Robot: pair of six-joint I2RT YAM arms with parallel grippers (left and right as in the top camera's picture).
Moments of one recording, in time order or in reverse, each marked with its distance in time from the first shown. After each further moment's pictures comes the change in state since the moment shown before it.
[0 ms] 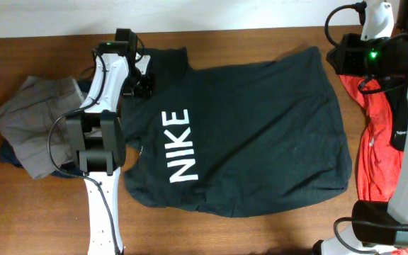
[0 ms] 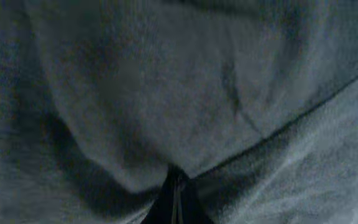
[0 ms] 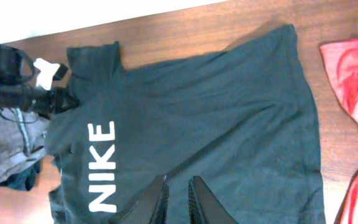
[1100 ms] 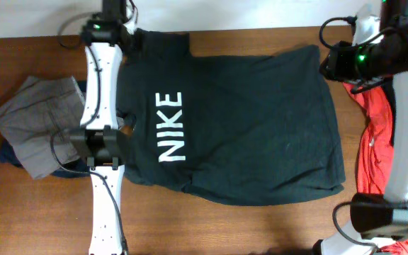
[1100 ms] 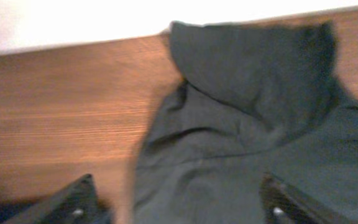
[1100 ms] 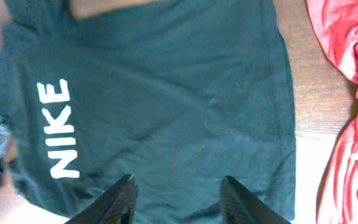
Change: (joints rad) left arm 0.009 0.155 0.745 -0.125 -0.194 0.031; right arm 0.000 0.055 -0.111 -0.016 0.103 0.035
